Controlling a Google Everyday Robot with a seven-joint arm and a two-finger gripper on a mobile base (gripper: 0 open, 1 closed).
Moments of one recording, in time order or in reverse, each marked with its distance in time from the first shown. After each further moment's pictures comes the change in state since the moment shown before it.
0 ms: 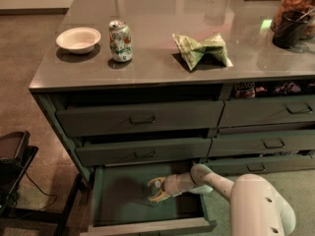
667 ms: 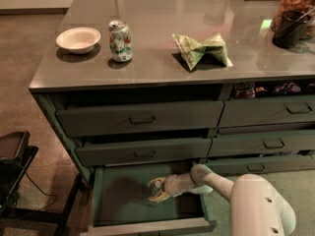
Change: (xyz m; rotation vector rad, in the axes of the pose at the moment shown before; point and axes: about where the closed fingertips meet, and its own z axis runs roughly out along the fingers) arm 0.000 0.000 0.000 0.000 0.000 0.000
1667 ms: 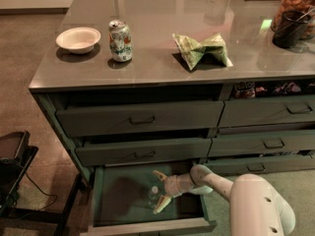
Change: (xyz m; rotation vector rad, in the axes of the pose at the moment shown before) arm 0.000 0.000 0.000 0.000 0.000 0.000
